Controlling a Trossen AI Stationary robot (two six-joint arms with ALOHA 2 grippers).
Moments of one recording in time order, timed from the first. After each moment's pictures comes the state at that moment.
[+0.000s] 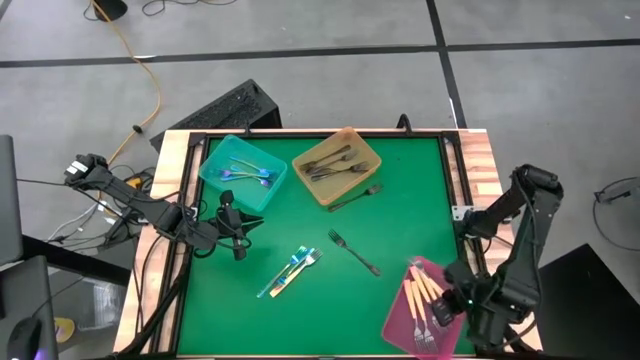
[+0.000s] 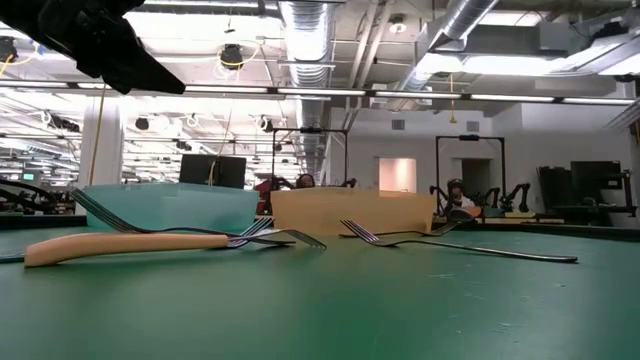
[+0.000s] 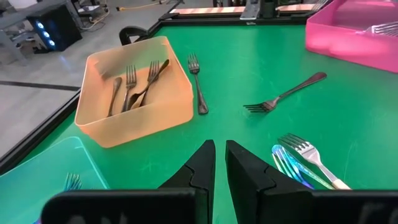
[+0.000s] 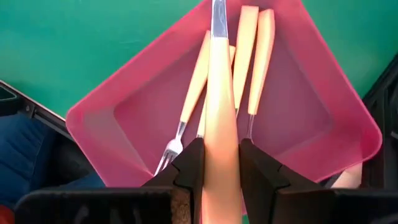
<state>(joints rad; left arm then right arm) -0.46 0.81 0.45 -0.21 -0.75 -0.29 1.12 1.46 1.27 -1.29 0.26 2.20</state>
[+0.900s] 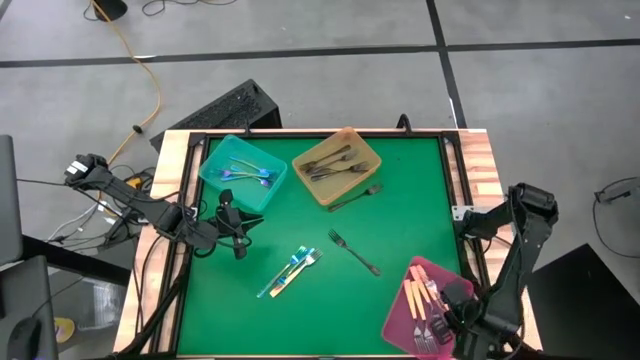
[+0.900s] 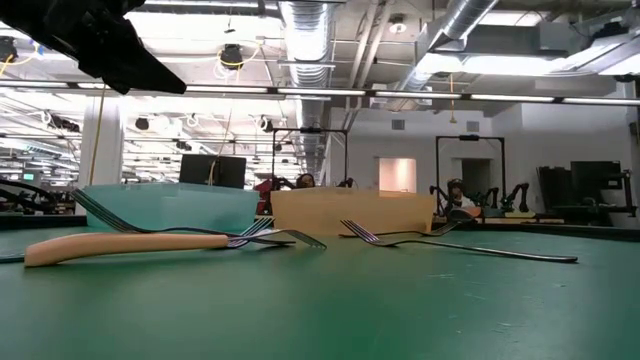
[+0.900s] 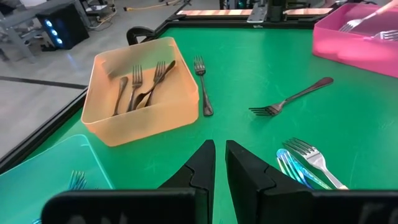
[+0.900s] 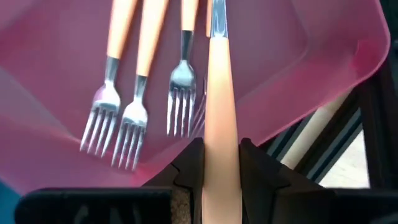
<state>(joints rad) -0.46 0.81 0.45 -0.21 -0.77 -0.32 1.14 1.64 1.27 -1.21 -0.04 2.24</state>
